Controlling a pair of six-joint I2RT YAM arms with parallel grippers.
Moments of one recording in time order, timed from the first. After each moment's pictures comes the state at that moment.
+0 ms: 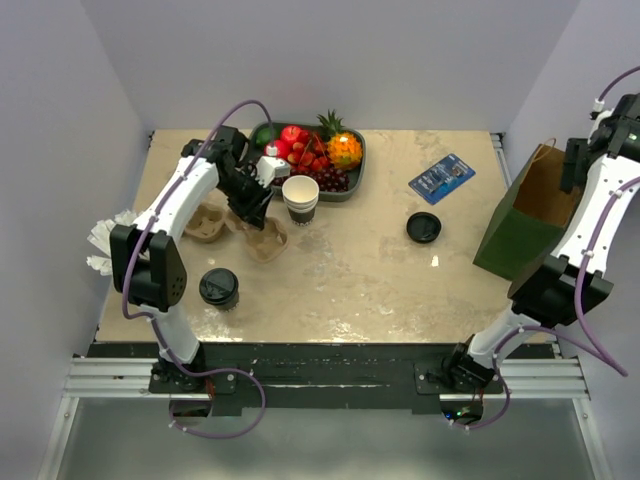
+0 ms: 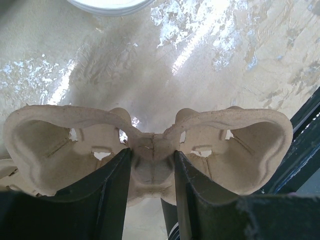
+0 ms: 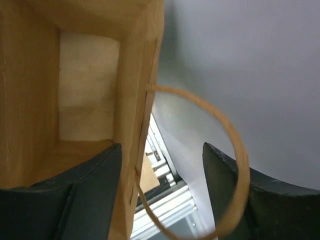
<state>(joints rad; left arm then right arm) -0.24 1.82 1.67 -1.16 0.44 0.55 -0.55 1.72 2.09 -1.24 0.19 -0.30</state>
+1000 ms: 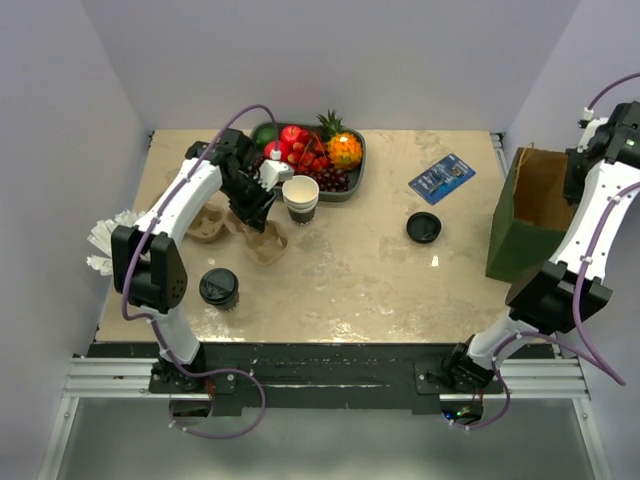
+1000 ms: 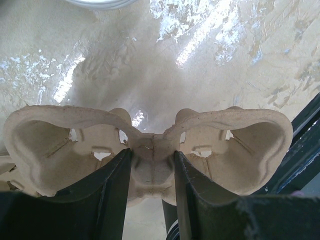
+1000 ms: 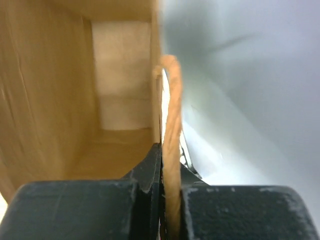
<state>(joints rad) -0.27 1.81 1.65 -1.16 0.40 0.55 -0.55 1.69 2.02 -1.29 0.08 -0.31</state>
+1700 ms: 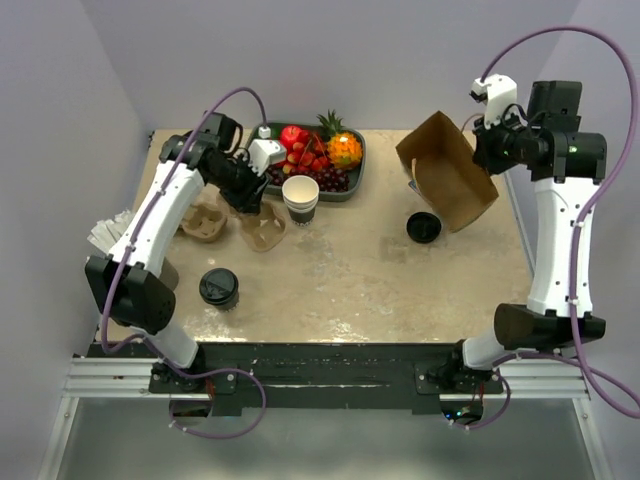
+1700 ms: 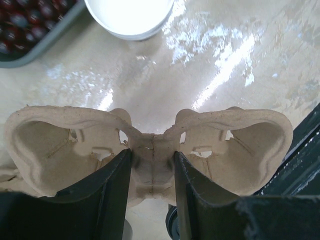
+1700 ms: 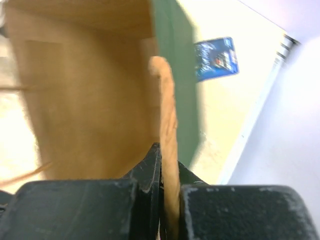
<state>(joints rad) -0.27 1.66 1.73 -1.18 0.37 0.52 -0.08 1.52 2.08 -1.26 -0.25 -0.45</state>
